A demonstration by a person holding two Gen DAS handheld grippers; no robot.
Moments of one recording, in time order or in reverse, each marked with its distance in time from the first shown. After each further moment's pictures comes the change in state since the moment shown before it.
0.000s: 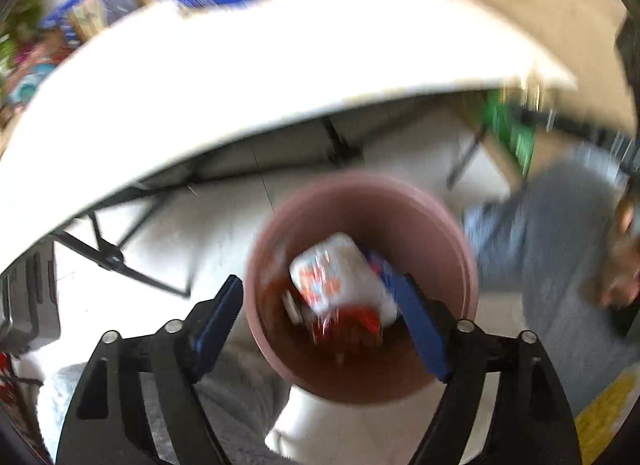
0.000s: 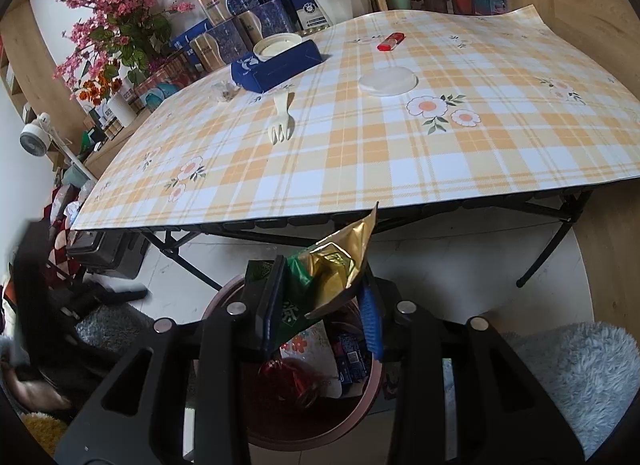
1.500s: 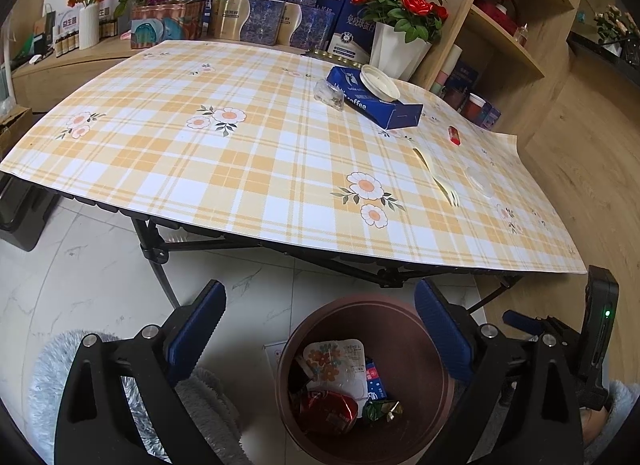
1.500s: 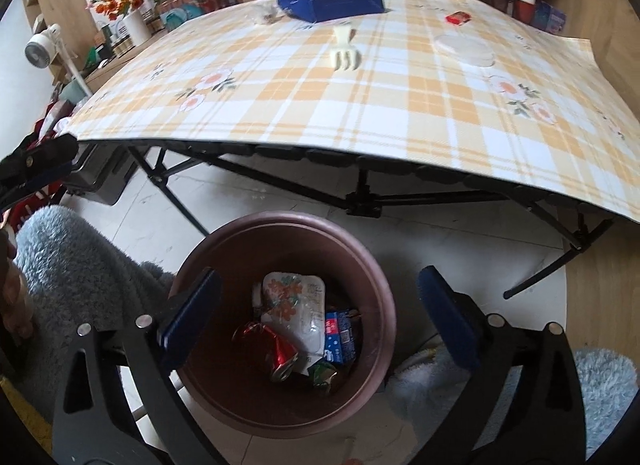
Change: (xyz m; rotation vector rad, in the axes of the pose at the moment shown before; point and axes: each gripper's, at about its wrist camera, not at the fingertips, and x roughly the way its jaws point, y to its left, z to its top) left arm -0.056 0.089 -0.010 -0.452 -0.304 0.013; right arm 0.043 0.041 -0.018 -0.217 0.137 -0.061
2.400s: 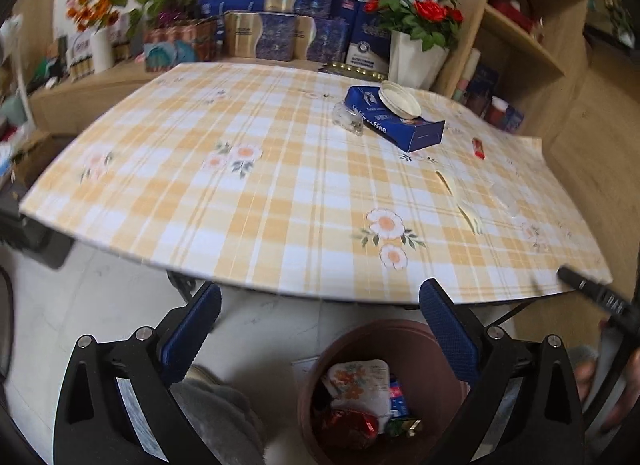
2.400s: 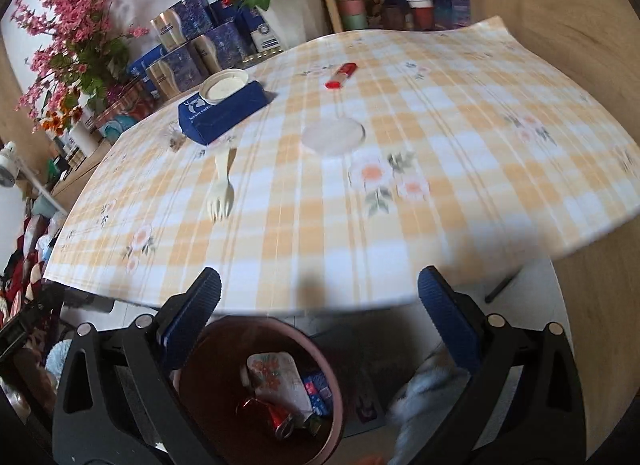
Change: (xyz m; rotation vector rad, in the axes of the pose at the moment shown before) left arm 0.005 -0.015 0.041 0.051 -0.013 0.135; right arm -0.045 -0.096 0.066 0.277 -0.146 -0.053
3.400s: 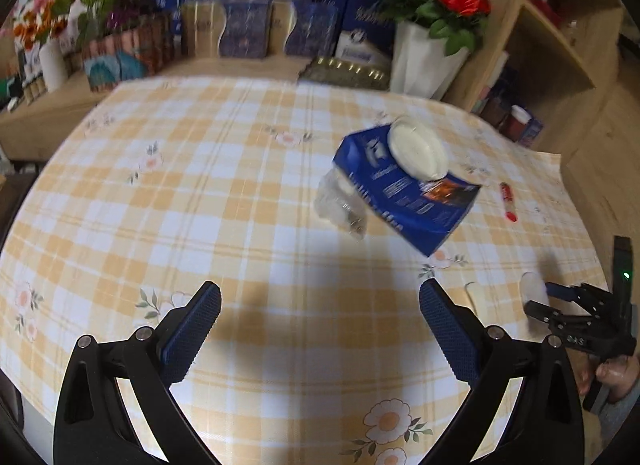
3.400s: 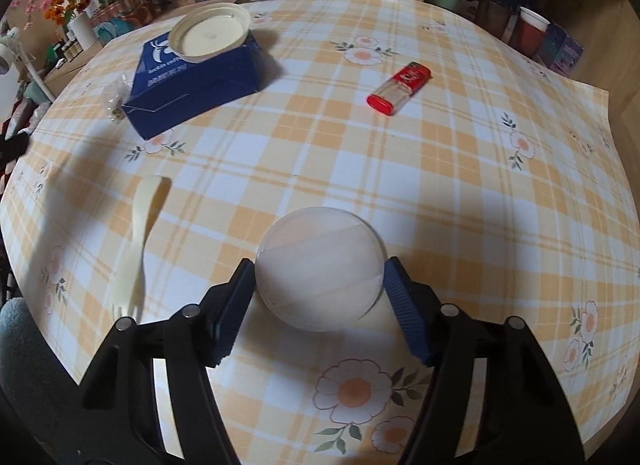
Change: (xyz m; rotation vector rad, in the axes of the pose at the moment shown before) left arm 0.130 -0.007 0.158 0.003 0.118 -0.050; right arm 0.130 0.015 0.121 -0.336 0.242 -0.048
